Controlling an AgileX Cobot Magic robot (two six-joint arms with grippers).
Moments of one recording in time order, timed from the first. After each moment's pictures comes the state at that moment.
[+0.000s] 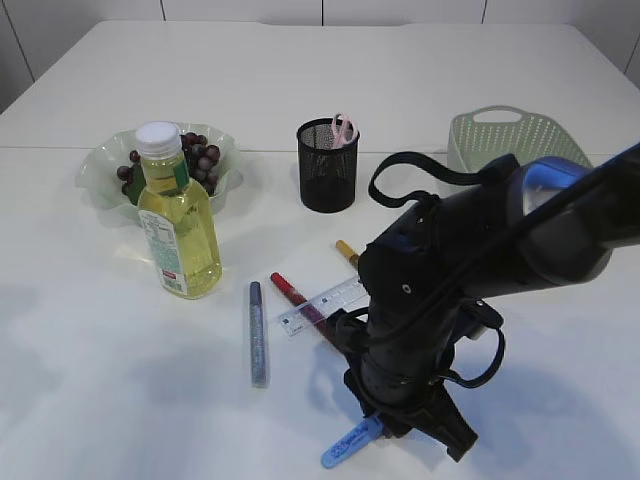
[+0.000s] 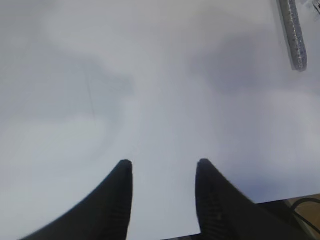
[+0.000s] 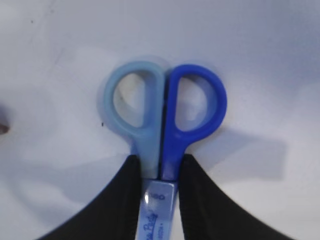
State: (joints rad) left arm -0.23 1.18 -0.80 -0.09 0.92 -0.13; right arm 0.73 1.95 -1.07 -0.06 0.69 1.65
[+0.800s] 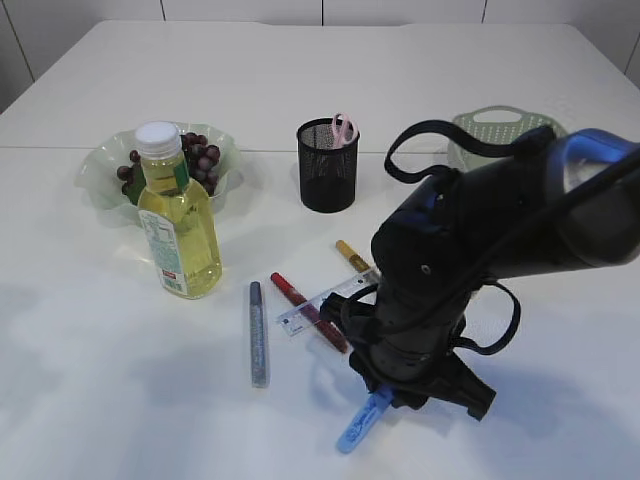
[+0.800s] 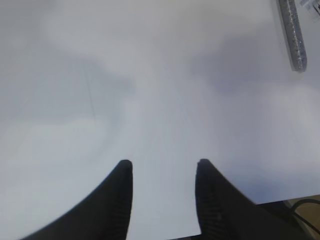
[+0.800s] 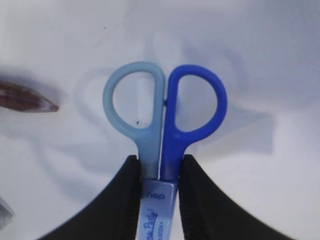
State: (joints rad) left arm -0.23 1.18 -0.80 -0.08 0.92 -0.13; right arm 0.72 1.89 -1.07 -0.13 0.69 1.47
